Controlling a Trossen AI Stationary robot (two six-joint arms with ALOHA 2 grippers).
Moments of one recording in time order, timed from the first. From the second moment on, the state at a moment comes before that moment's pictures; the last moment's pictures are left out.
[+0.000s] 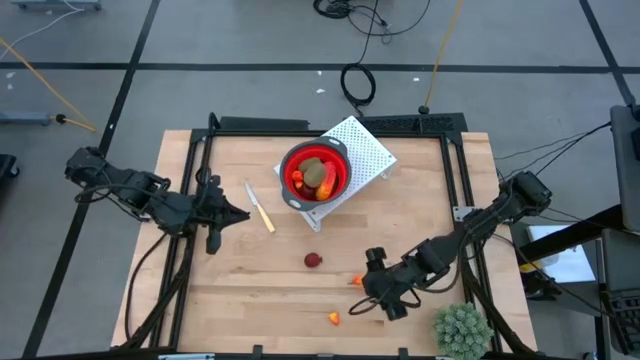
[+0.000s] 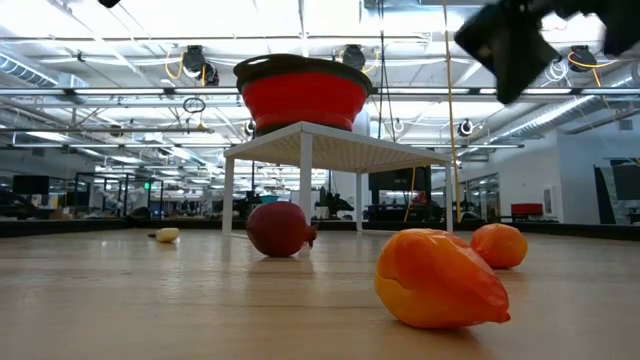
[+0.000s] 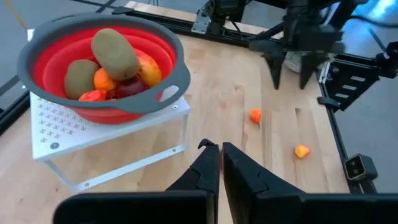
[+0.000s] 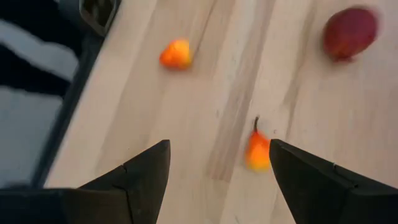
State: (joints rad) left arm -0.46 0.84 1.02 -0.73 -0.45 -0.45; right arm 0.57 1.57 1.10 -0.49 0.09 0.28
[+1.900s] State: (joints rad) left arm -0.52 0.77 0.88 -0.58 -0.58 -0.37; right arm 0.39 1.70 0.71 0.16 -0.05 0.07
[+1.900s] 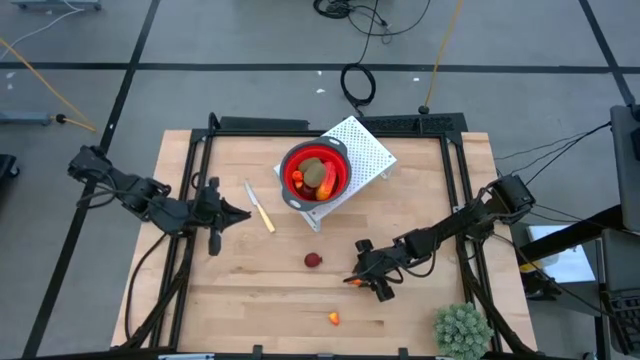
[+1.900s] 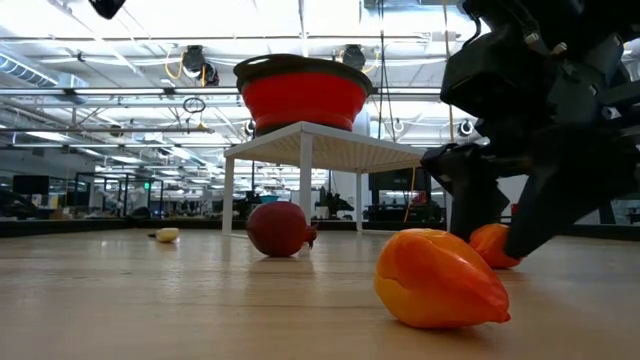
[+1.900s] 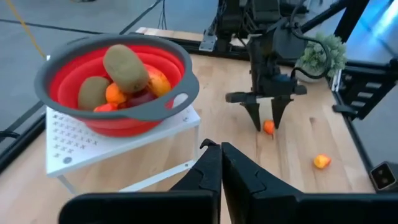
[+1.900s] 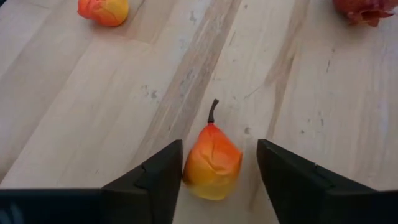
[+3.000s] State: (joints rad) left arm -0.52 0.41 0.72 -0.56 -0.58 -0.15; right arm 0.25 1.34 0.71 0.44 0.05 0.46
